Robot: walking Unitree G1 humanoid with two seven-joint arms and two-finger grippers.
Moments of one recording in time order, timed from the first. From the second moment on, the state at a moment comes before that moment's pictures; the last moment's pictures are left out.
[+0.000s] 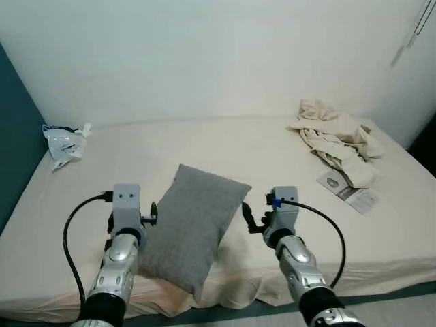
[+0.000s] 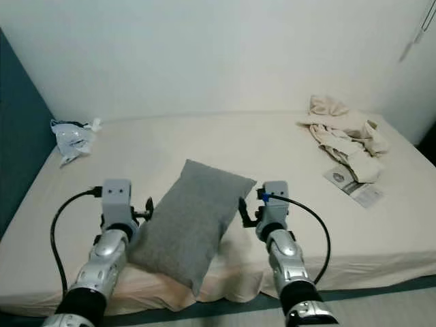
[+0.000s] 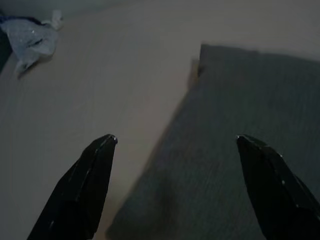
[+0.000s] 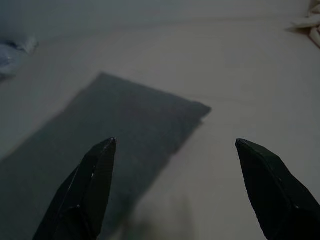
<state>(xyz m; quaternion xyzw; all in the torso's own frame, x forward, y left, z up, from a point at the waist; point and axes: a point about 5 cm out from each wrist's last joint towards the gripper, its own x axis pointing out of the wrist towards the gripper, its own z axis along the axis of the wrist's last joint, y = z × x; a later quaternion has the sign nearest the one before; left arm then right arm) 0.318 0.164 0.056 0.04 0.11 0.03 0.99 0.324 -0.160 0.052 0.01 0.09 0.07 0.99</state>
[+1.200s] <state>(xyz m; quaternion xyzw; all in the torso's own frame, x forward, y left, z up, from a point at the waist) 0.325 0.167 0.074 0.00 0.06 0.08 1.00 0.326 -0.147 0.050 -0.01 0.11 0.08 0.99</state>
